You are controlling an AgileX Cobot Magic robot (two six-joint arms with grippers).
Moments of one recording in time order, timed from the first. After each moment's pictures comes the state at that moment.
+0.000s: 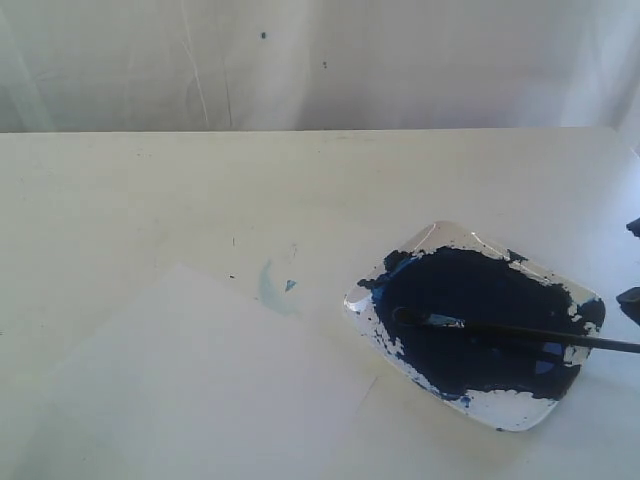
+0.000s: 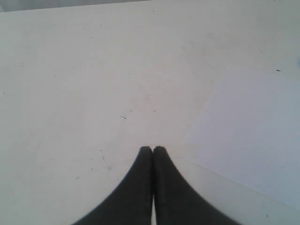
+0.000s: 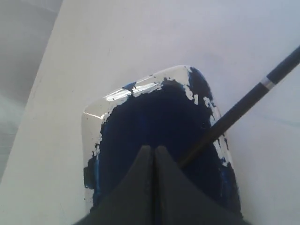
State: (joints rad) left arm -0.06 0.01 0.03 -0.02 0.40 0.04; right arm 0.14 1.06 -0.34 0.37 0.03 0.71
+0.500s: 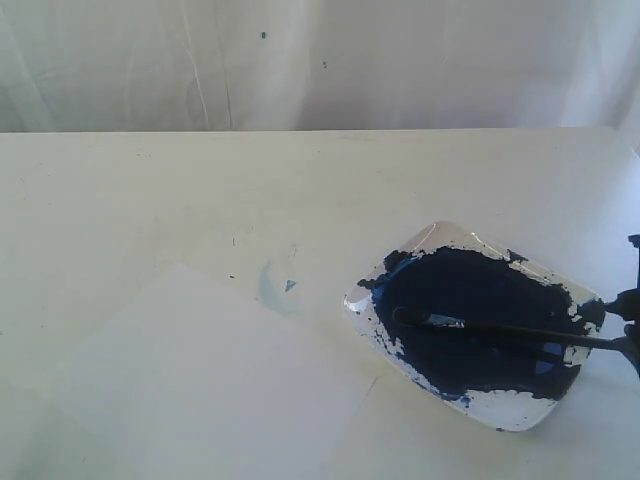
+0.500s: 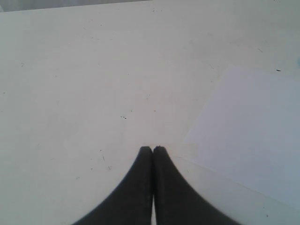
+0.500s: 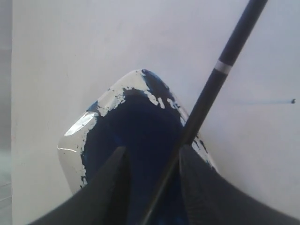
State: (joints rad) left arm -0.06 0.01 0.03 -0.02 0.40 0.04; right arm 0.14 1.25 -0.34 0.40 -0.06 0.95
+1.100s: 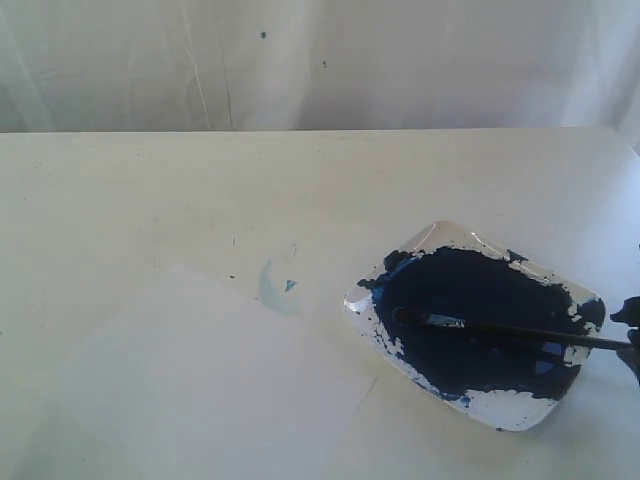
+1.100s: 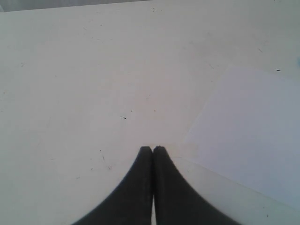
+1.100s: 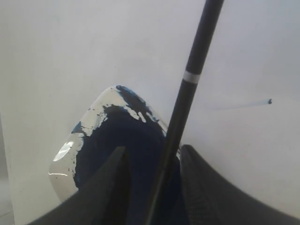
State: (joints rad) left arm -0.06 0.01 0.03 -0.02 0.40 0.04; right arm 0.12 1.31 -0.34 0.50 -0.08 0.95
